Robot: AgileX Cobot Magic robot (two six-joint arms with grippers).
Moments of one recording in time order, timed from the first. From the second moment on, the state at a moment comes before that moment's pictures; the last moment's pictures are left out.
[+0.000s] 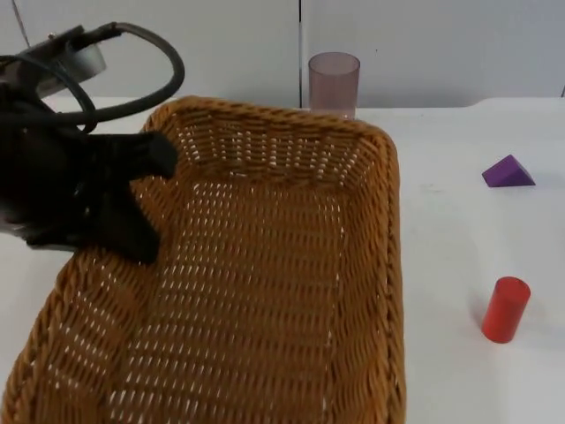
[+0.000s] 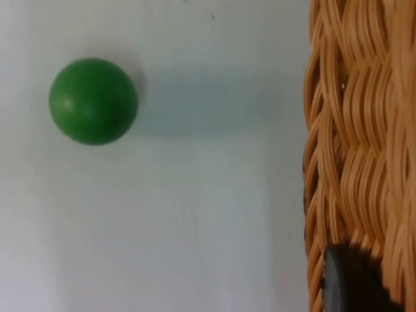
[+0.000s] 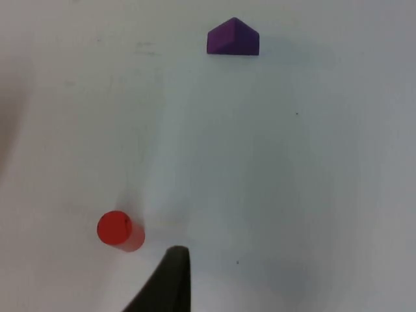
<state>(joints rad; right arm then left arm) 0.05 0.98 -0.83 0.01 0.79 -0.04 -0.28 1.46 -0.76 -0.63 0.66 0.26</state>
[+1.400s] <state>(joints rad) 0.15 2.13 -1.67 -0.08 0.87 -0.17 -0.28 1.50 -0.76 -0.76 0.63 0.26</state>
